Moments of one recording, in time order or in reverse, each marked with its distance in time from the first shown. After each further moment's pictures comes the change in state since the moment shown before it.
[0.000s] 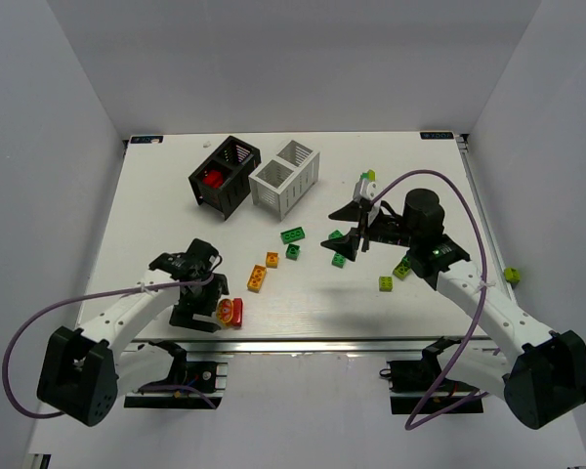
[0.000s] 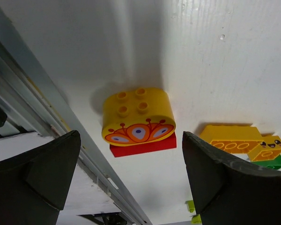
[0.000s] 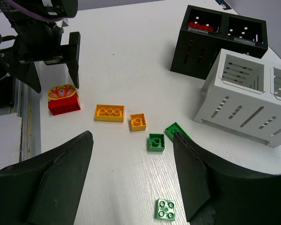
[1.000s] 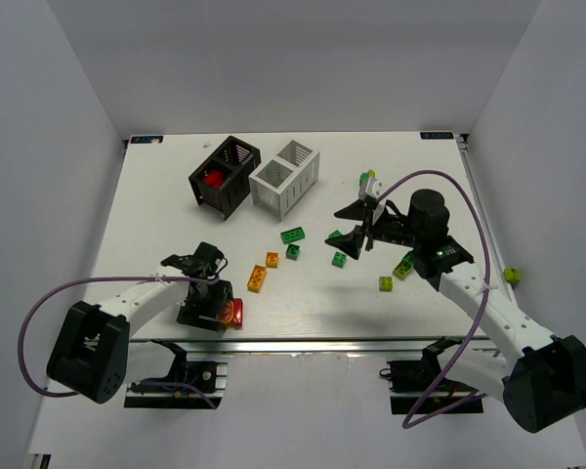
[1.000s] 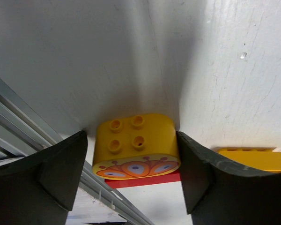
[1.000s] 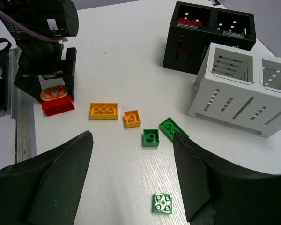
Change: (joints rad) left arm 0.000 0.157 -0.066 0.176 0.032 0.045; right arm -0.037 -0.018 -0.014 0.000 0.011 0.016
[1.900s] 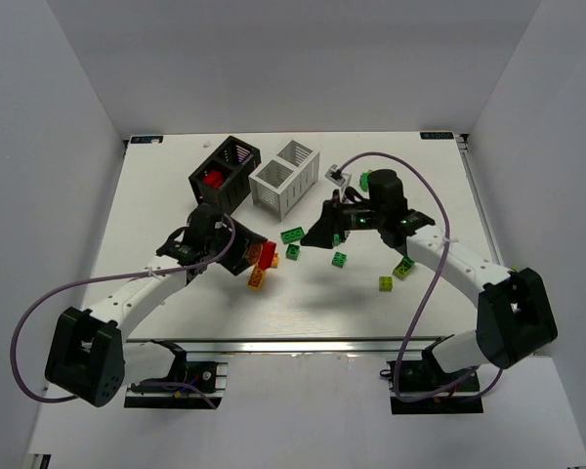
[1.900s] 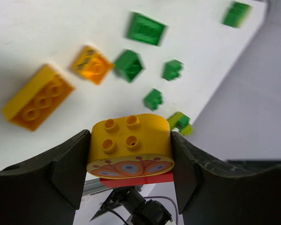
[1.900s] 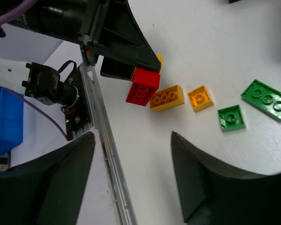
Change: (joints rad) left arm -0.004 -0.023 0.149 0.508 0.170 0.386; right arm 0.074 0.331 0.193 -0.130 -0.056 0.438
